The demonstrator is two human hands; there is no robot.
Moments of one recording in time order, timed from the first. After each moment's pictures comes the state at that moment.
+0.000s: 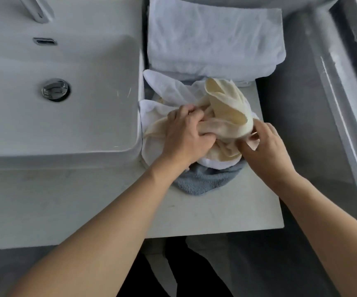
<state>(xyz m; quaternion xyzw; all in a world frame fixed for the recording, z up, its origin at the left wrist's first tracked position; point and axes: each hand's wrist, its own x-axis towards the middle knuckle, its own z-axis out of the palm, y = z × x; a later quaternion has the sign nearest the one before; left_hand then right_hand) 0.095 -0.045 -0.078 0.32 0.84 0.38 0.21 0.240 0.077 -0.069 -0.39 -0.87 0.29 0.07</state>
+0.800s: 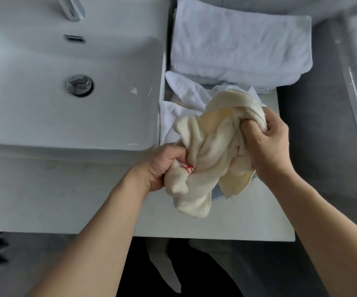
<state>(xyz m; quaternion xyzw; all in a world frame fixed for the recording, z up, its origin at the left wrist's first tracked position) 0.075 -0.121 -0.075 -0.01 0.53 0.59 0.61 0.183 0.047 -0.040 -0.37 -0.72 0.54 0.22</state>
